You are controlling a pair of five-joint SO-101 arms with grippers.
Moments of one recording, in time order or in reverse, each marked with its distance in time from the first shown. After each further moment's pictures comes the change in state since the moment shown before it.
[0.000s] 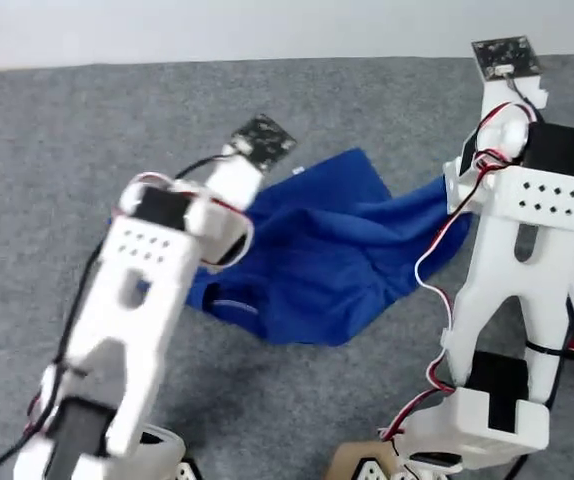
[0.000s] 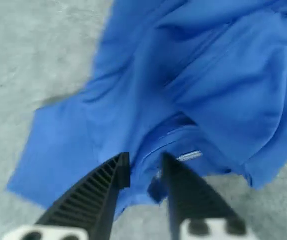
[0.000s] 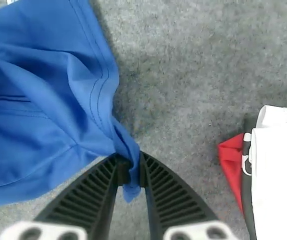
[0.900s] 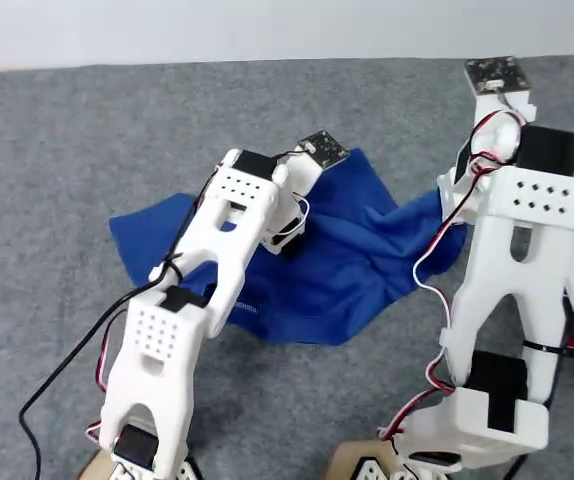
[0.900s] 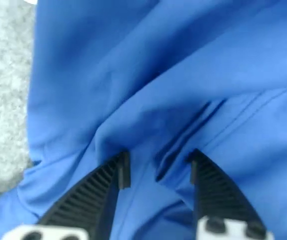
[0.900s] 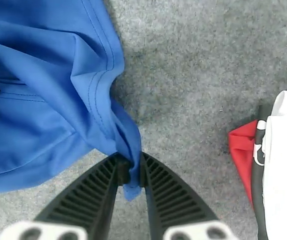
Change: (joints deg) left arm 3.3 52.5 -45.9 6.7 -0.1; right arm 0.0 0.0 4.6 0.0 0.0
